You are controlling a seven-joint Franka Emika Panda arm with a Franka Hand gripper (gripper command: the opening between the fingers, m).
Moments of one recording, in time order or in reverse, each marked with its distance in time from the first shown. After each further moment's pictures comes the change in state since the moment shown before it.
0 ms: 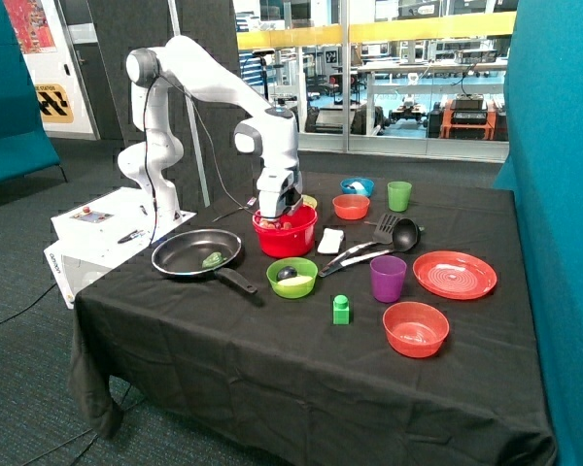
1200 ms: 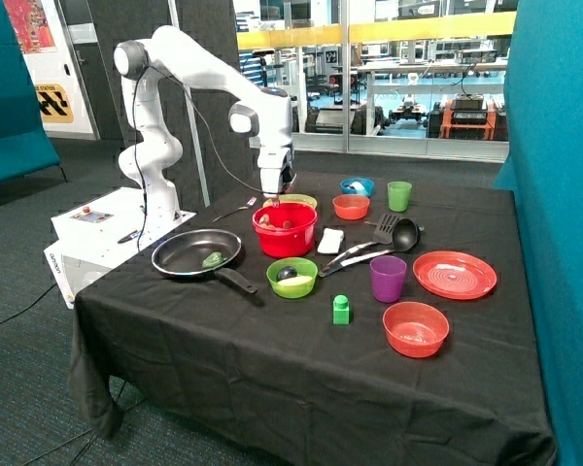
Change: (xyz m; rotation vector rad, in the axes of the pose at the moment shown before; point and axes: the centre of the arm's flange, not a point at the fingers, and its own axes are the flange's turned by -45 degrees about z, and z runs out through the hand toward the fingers) arm -0.036 -0.059 -0.039 0.000 -0.001 -0.194
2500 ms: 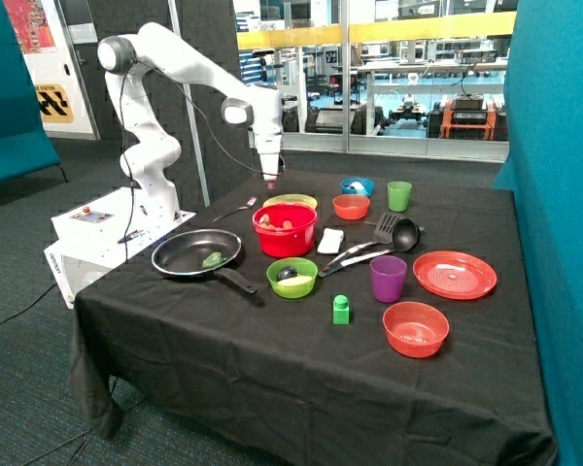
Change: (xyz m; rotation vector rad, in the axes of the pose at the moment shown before) arm -0.052 -0.126 0.003 -0.003 -0.001 -0.267
